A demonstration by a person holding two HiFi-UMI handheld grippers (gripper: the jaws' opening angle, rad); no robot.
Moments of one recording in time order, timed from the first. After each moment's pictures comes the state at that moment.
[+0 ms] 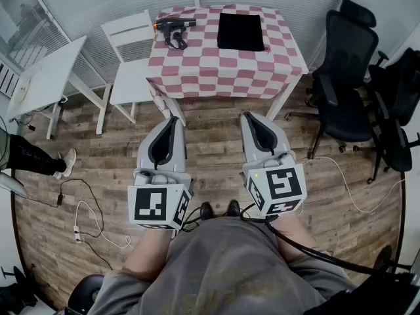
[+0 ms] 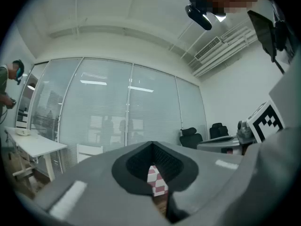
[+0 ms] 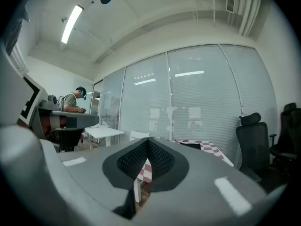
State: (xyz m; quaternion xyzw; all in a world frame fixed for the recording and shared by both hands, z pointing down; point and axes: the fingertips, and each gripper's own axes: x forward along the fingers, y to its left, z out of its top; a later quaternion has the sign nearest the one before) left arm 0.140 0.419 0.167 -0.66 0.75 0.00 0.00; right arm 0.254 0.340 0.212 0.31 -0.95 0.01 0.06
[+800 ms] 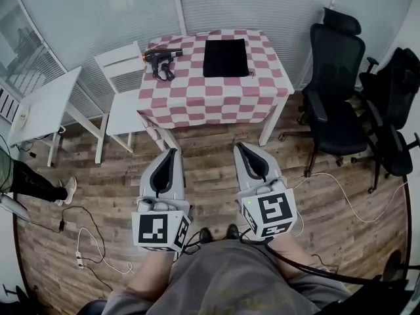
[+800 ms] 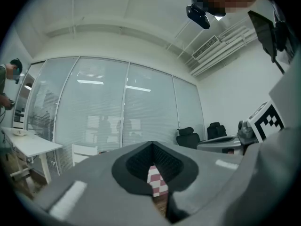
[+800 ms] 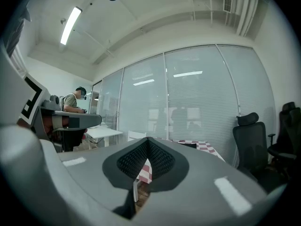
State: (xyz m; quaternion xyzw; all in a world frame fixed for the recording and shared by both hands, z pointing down) left arm 0.174 0.391 0.171 -0.67 0.74 -0.01 0.00; right arm 0.288 0.320 0.216 0.32 -0.95 0.02 0.05
